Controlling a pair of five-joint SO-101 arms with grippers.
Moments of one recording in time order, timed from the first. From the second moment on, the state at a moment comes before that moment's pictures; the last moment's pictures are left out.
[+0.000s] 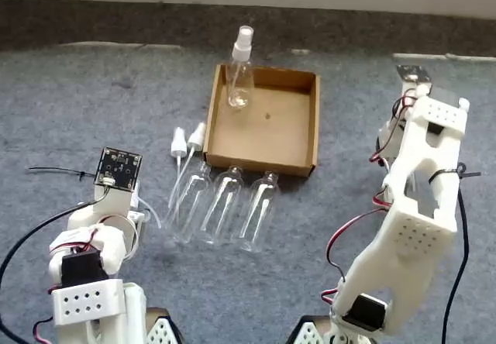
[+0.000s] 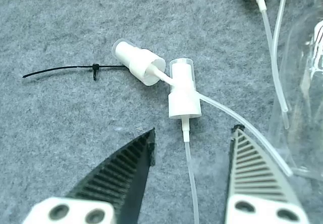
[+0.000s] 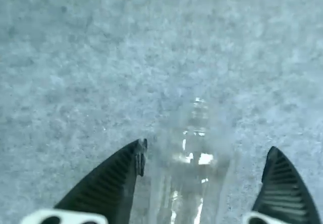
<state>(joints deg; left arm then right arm) -18.4 -80.2 79.7 63.7 -17.9 18.1 34.5 -21.1 78.9 25.5</state>
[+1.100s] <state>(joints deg) -18.4 -80.2 77.8 63.7 -17.9 18.3 35.5 -40.7 95.3 25.5</state>
